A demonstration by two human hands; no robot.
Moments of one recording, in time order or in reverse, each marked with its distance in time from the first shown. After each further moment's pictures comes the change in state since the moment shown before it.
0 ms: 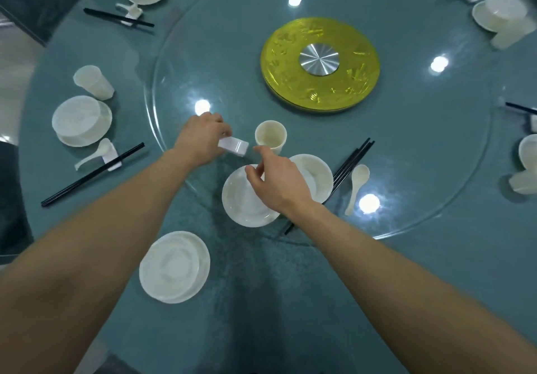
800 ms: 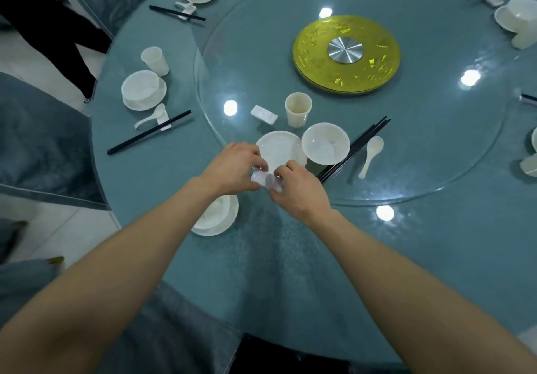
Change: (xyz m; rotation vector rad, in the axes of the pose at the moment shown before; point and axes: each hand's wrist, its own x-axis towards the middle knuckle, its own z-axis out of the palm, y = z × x) left_hand -0.183 0.083 -0.015 -0.168 -0.067 0.111; right_hand -0.112 0.005 0.035 -0.252 -0.036 -0.176
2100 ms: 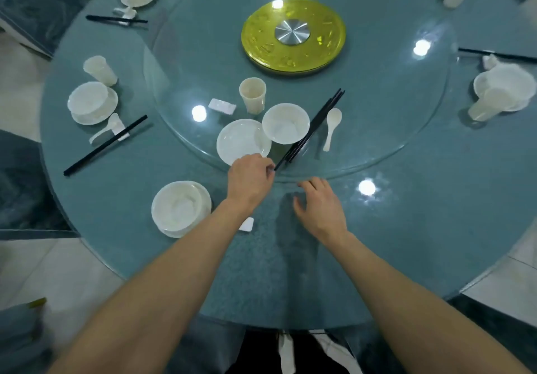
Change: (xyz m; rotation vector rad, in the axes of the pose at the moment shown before) left_hand 0.019 0.106 0.074 -0.102 0.206 -0.229; right_hand -0.108 0.090 0.047 0.011 0.253 0.250
